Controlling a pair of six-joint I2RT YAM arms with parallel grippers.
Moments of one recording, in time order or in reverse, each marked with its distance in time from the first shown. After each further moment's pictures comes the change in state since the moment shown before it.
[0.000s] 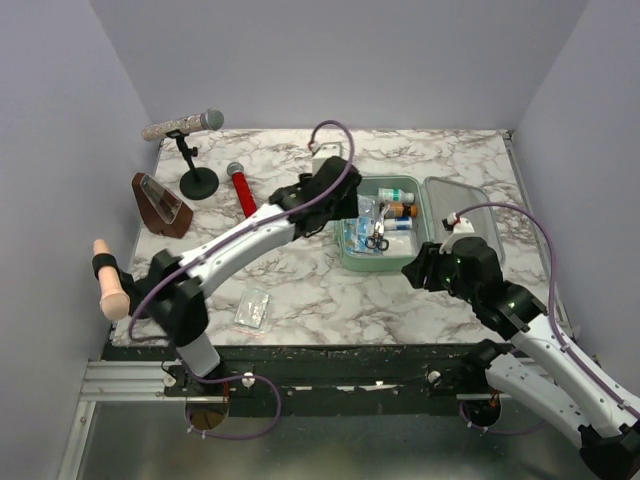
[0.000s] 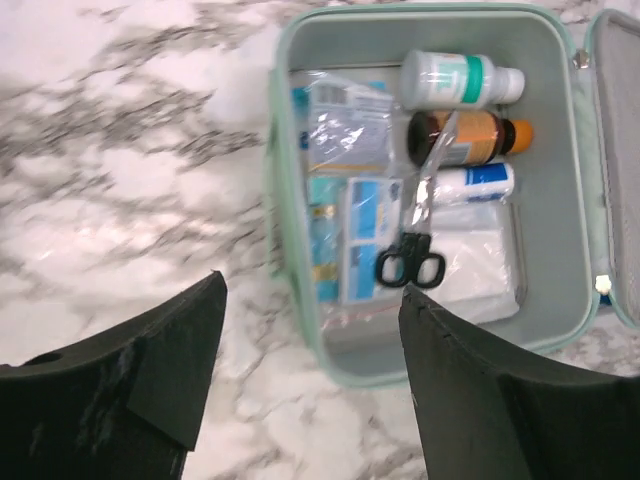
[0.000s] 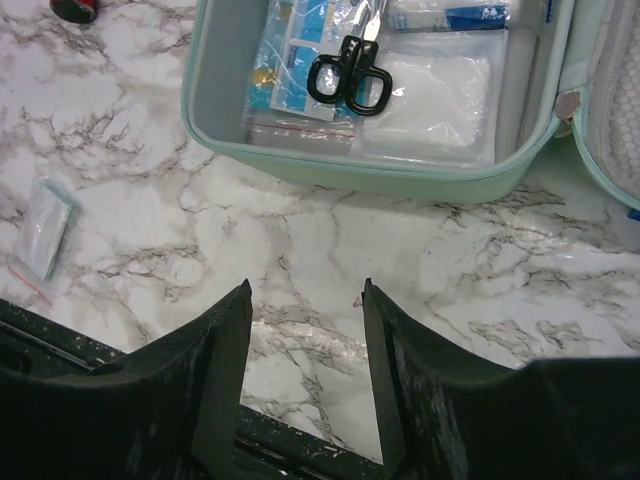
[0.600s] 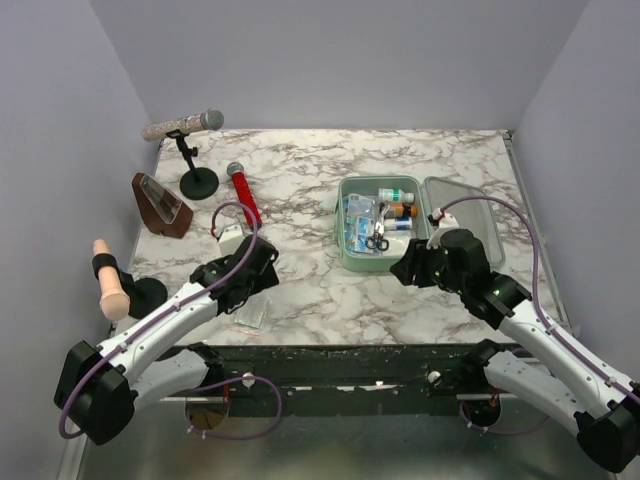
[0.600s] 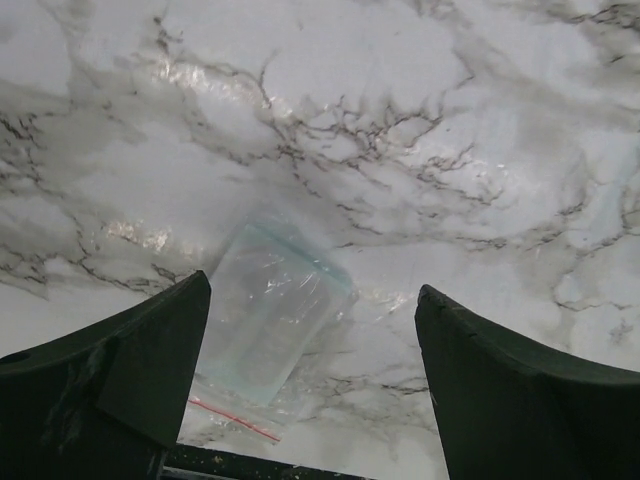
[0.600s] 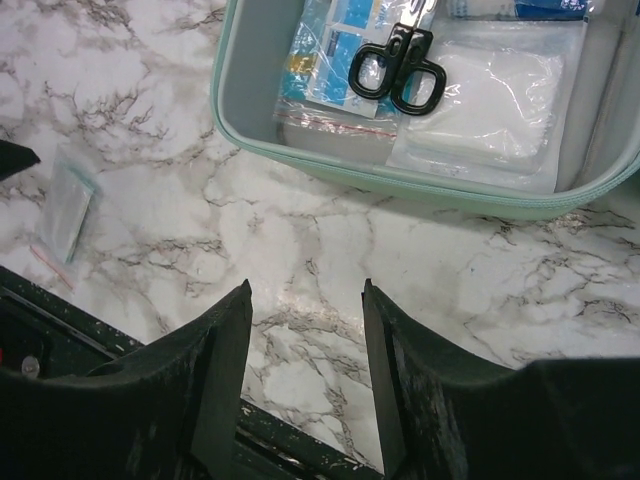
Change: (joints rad) left arm 0.169 -0.801 -0.930 -0.091 -0.090 -0.229; right arm 0.000 0.133 0.000 0.106 -0.105 0.001
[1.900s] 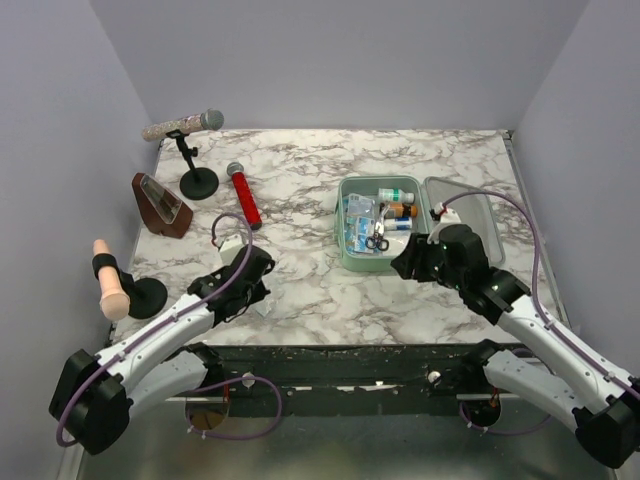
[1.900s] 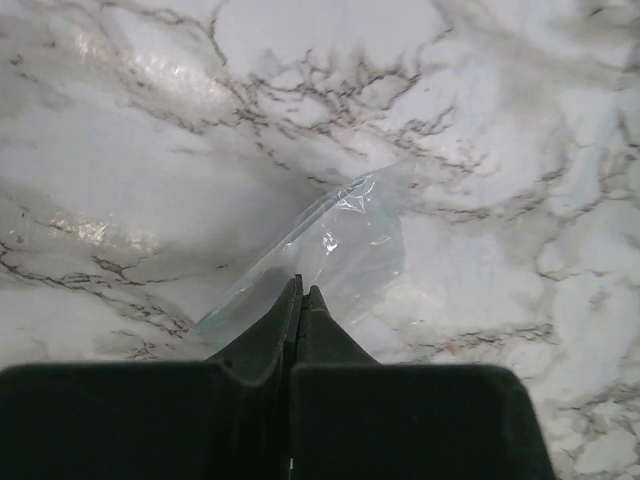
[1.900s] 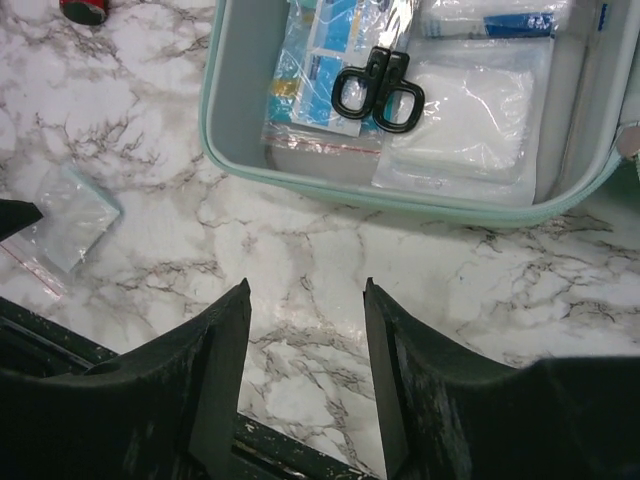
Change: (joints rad) left arm -0.003 -0.034 -0.166 0.103 0.095 -0.053; right arm 0.000 0.004 0.008 -0.005 0.053 0.027
